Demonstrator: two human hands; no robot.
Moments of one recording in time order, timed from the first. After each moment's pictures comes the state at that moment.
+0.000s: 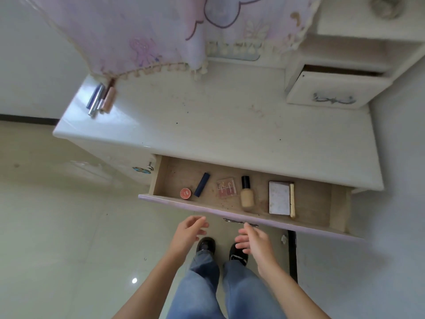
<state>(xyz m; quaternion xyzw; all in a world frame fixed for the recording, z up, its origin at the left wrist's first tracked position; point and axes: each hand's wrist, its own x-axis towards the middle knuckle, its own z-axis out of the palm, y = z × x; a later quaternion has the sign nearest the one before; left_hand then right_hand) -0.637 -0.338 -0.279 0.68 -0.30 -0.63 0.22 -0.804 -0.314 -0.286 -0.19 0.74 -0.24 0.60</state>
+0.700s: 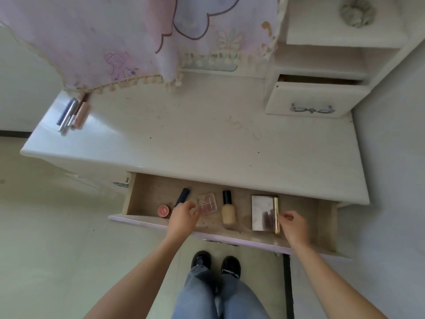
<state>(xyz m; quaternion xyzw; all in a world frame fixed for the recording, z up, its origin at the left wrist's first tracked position) -0.693 -0.423 -0.315 0.76 -0.52 -0.39 0.05 -0.949 -0.387 -0.326 -0.26 0.83 -0.23 0.43</state>
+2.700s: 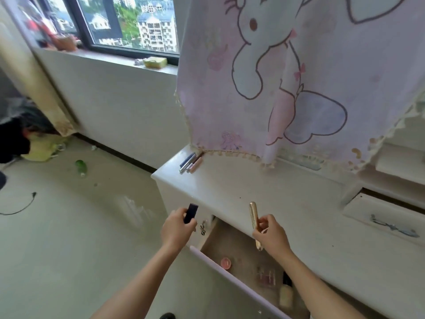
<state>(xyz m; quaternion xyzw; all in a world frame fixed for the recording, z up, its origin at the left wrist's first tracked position) -0.515 -0.406 -0.183 0.83 -0.41 -0.23 0.31 -0.739 -0.467 -0.177 -0.66 0.62 -0.17 0.40</state>
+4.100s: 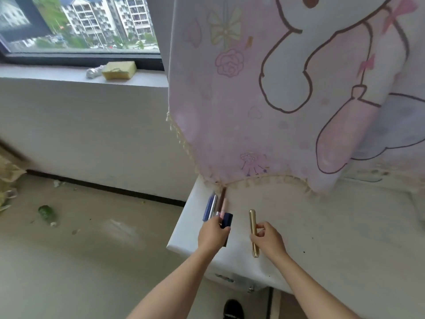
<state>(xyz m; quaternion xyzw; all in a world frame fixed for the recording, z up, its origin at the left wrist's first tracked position) -0.360 -0.642 -0.209 0.75 -0.52 -0.37 0.14 -0.512 -0.639 -0.228 -0.51 0.72 -0.17 0.45</state>
